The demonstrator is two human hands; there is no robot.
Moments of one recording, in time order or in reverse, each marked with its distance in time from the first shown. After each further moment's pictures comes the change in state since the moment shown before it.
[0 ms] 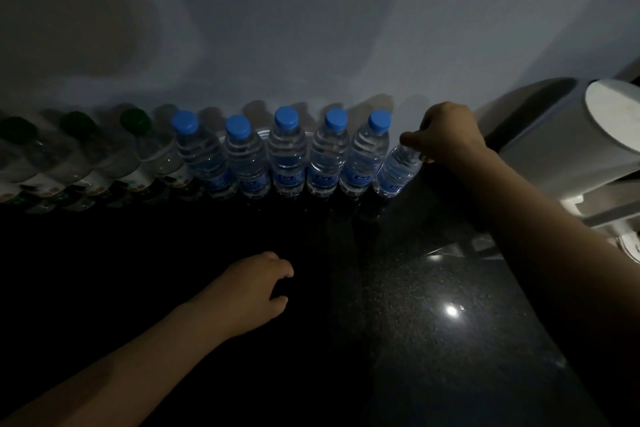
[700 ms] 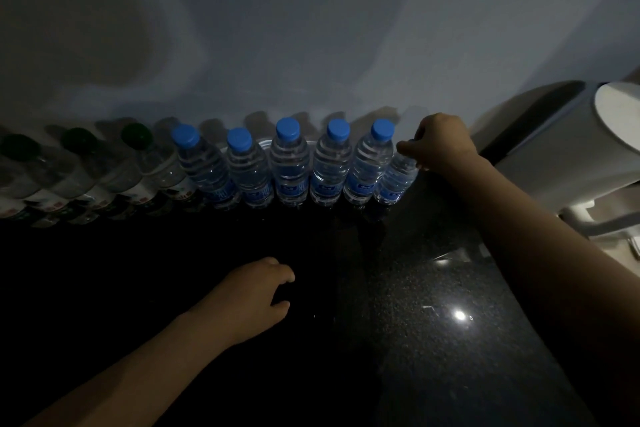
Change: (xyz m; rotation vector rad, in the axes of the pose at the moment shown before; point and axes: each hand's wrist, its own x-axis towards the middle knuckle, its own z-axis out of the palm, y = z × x) left_hand 0.006 -0.002 -0.009 -0.024 0.007 -0.024; right_hand 0.011 -0.001 0.012 -0.055 -0.052 -0.012
